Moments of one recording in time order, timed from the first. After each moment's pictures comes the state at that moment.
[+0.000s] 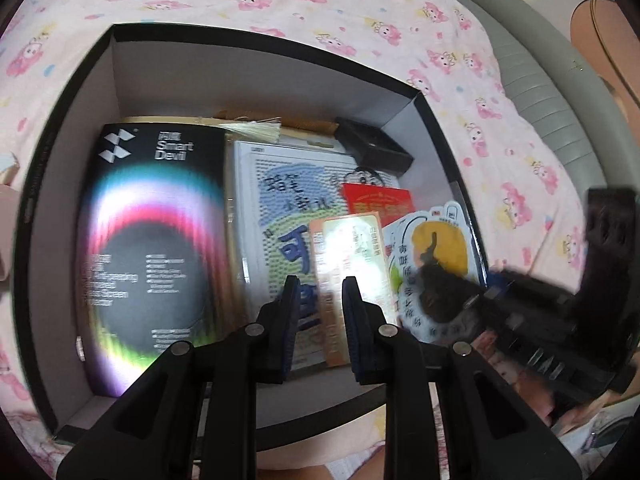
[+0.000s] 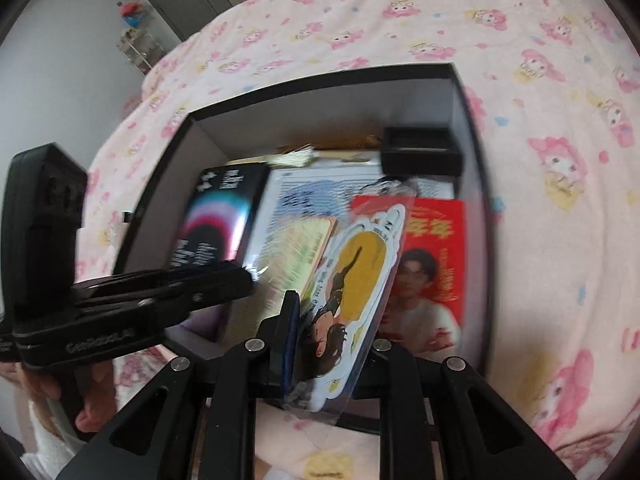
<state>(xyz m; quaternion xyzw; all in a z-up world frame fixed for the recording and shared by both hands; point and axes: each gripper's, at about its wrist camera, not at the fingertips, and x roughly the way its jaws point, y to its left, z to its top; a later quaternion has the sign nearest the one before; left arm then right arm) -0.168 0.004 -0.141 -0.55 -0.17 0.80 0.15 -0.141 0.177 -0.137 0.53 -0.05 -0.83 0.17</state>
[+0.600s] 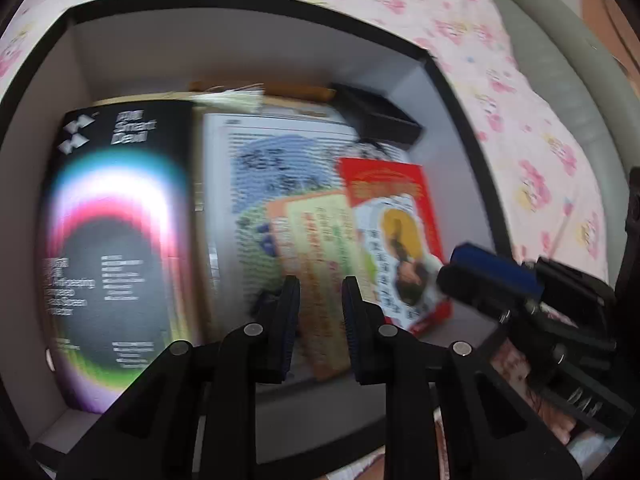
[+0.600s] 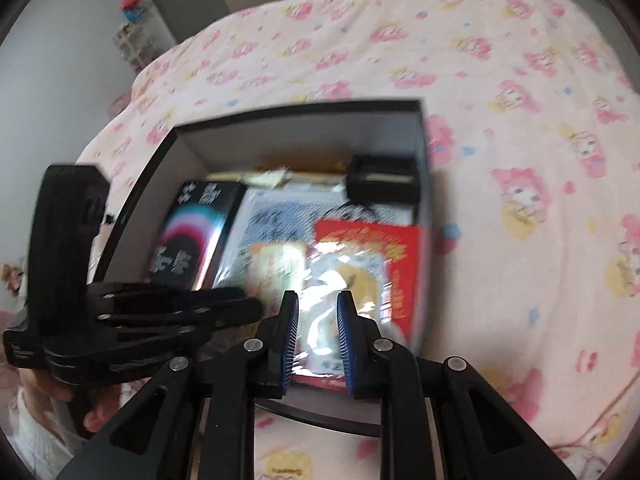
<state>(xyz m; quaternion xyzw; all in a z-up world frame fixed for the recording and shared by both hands) -0.188 0.025 -0.168 -0.59 -0.16 0.78 0.14 -0.147 0.179 -0.136 0.53 -0.03 -0.83 0.19</state>
